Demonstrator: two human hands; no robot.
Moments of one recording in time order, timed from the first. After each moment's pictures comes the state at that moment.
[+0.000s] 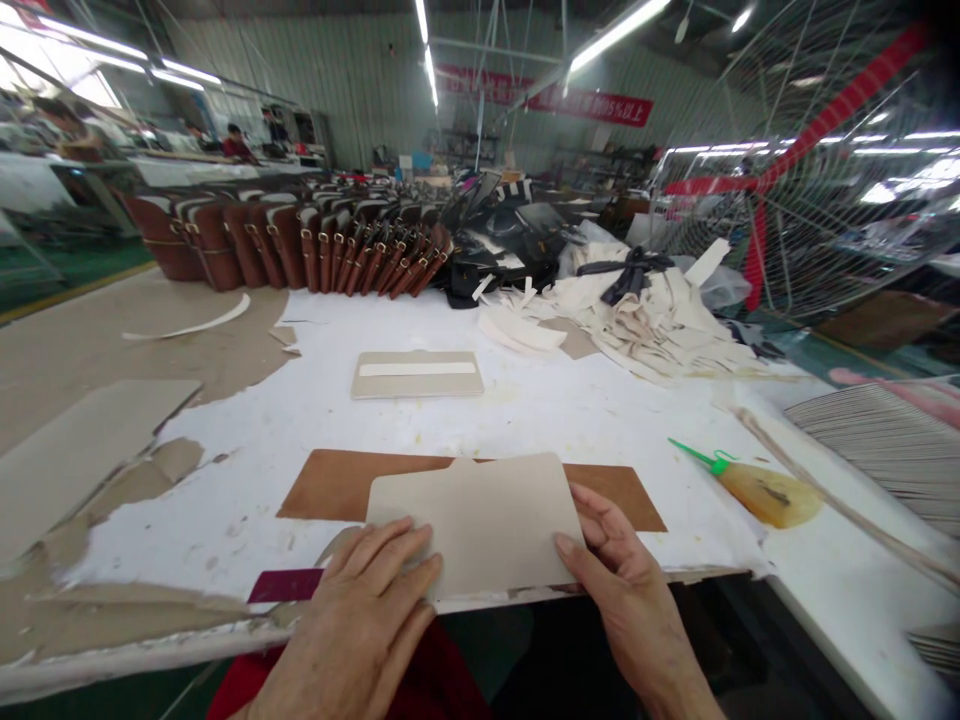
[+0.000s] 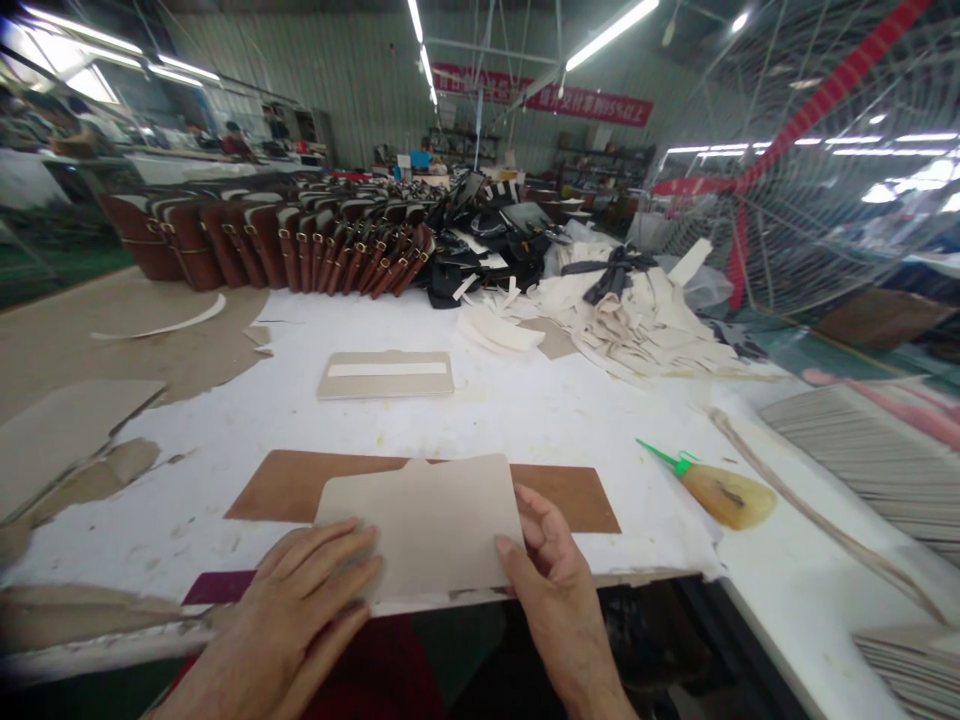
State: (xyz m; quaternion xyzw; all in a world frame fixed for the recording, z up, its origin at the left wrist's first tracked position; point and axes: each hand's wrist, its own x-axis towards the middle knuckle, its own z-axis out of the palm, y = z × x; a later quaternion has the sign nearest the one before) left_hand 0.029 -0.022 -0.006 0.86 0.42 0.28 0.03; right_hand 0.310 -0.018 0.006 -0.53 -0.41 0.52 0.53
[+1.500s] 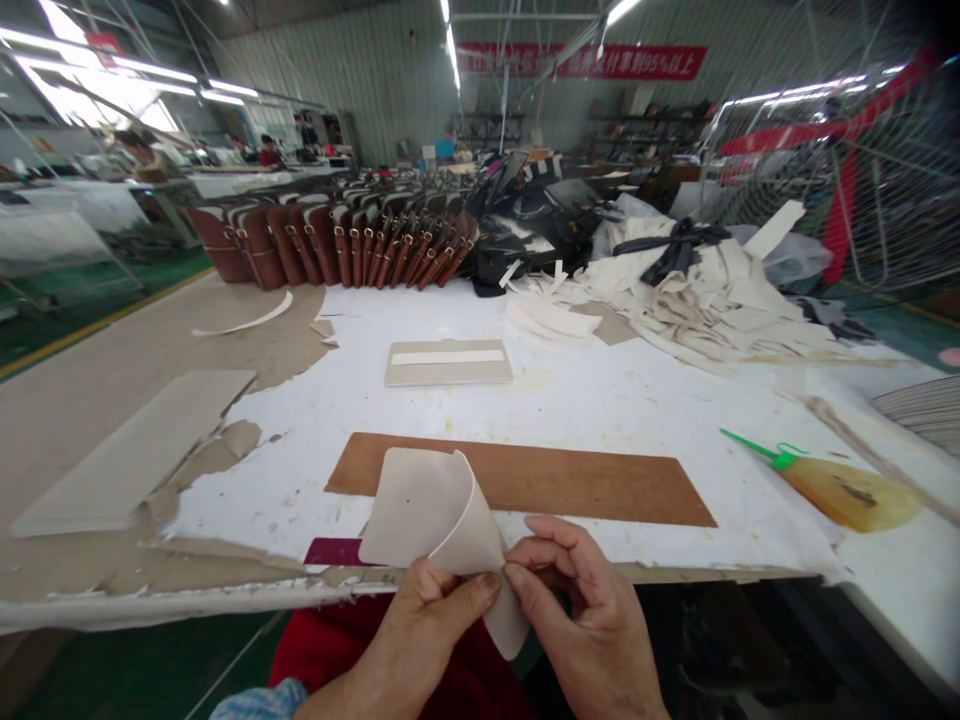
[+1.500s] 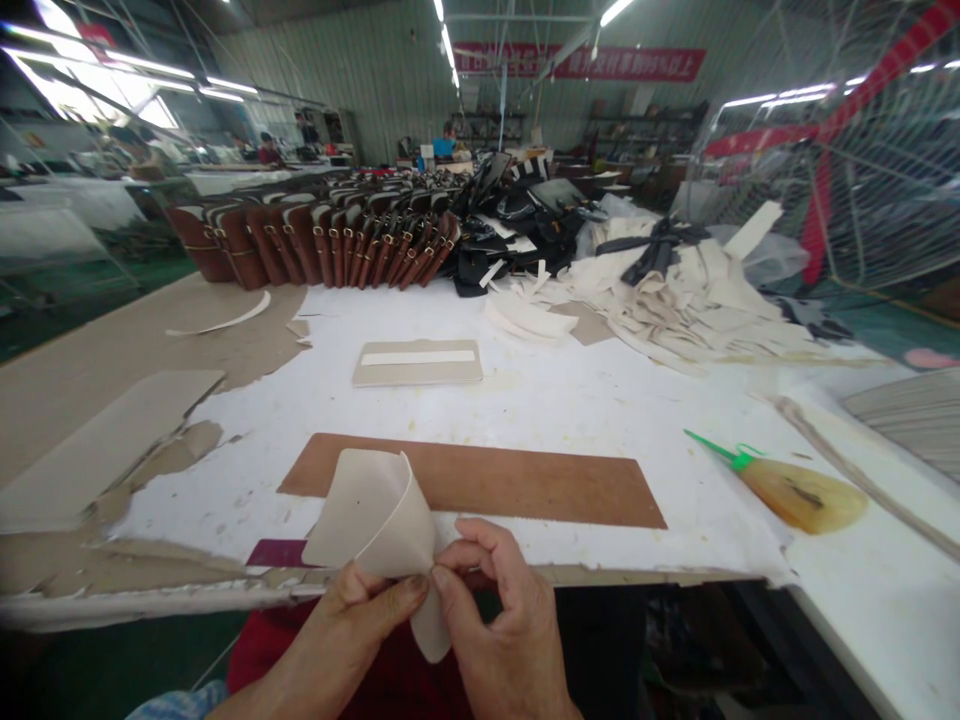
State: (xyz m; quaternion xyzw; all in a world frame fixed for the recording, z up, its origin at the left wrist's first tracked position) left_hand 0.085 -0.037 0.010 0.37 0.40 0.44 0.71; right_hand 0.239 -0.046 0.003 -0.53 -0.52 0.42 0.52
